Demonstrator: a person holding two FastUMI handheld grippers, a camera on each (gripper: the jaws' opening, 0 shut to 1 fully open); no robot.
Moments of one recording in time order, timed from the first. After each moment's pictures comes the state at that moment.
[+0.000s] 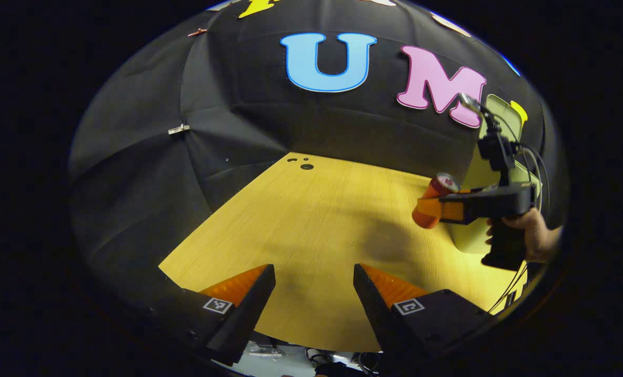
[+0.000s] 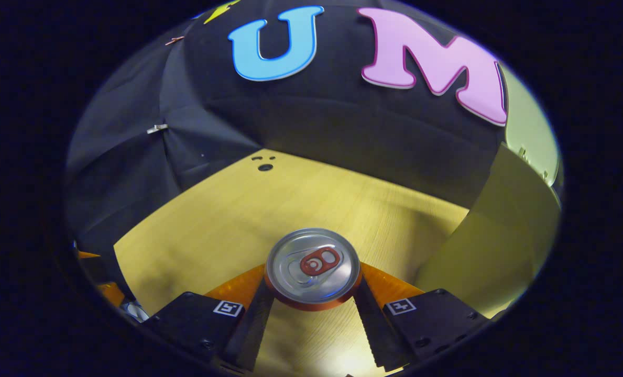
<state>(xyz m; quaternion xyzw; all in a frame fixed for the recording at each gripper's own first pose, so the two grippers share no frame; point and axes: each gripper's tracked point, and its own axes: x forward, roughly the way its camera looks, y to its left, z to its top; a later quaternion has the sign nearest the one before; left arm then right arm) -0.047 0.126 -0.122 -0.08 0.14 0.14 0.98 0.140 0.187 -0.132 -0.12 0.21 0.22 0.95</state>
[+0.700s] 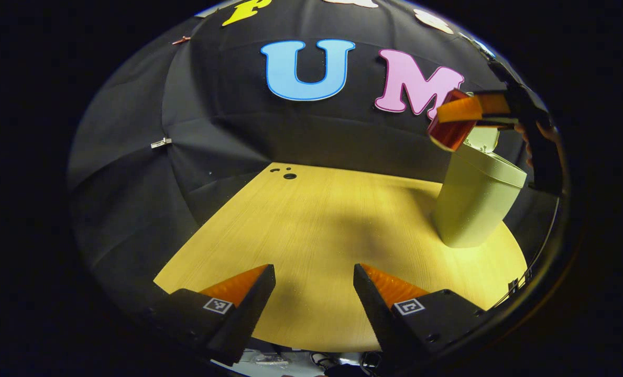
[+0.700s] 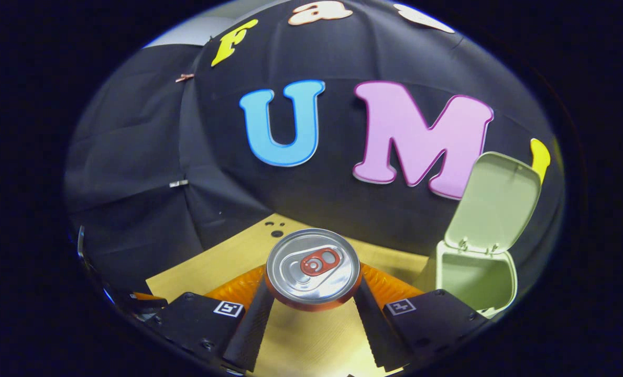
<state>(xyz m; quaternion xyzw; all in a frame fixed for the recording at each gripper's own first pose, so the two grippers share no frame) -0.046 0.116 -0.111 -0.05 0.12 0.09 0.99 0.103 0.162 0.055 -0.08 0.07 0.23 0.97</state>
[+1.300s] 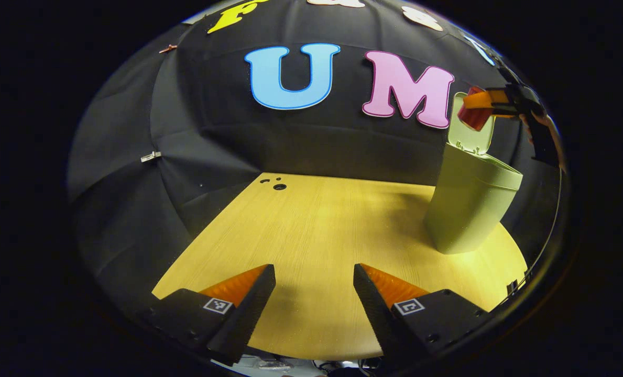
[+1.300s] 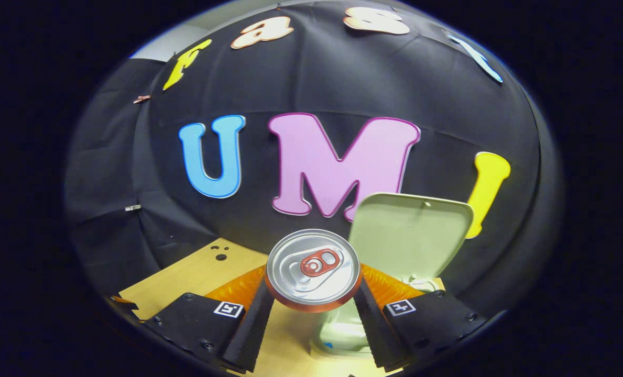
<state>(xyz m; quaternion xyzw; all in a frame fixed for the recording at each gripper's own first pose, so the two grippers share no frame) -0.022 0.095 -0.082 -0.04 0.10 0.08 0.99 0.154 0.022 0.116 -0.06 0.04 0.11 0.99</state>
